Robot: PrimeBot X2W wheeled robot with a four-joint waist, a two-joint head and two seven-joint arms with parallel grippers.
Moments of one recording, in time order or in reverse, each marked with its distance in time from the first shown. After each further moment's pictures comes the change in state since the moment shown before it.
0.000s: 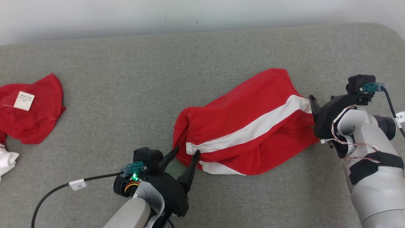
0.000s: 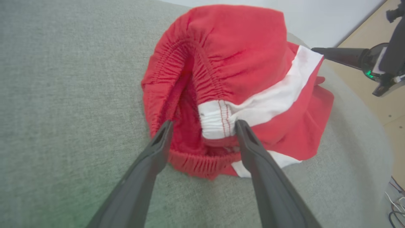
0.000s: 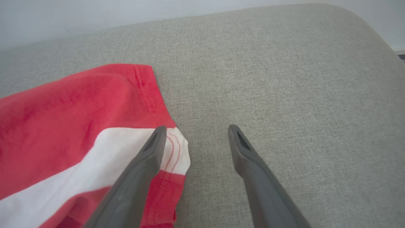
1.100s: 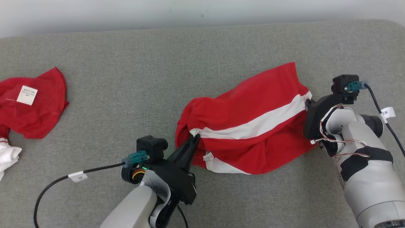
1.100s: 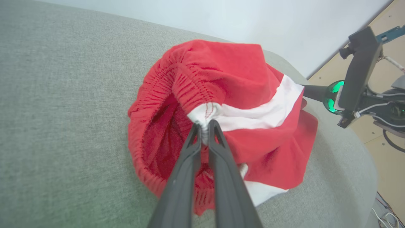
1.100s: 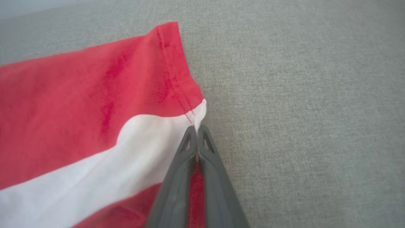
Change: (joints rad) left arm -0.066 -0.025 -0.031 0.021 -0.069 -0.019 -0.053; right arm -0.065 0.016 0.084 0.128 0.029 0.000 -0.001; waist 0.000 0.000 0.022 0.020
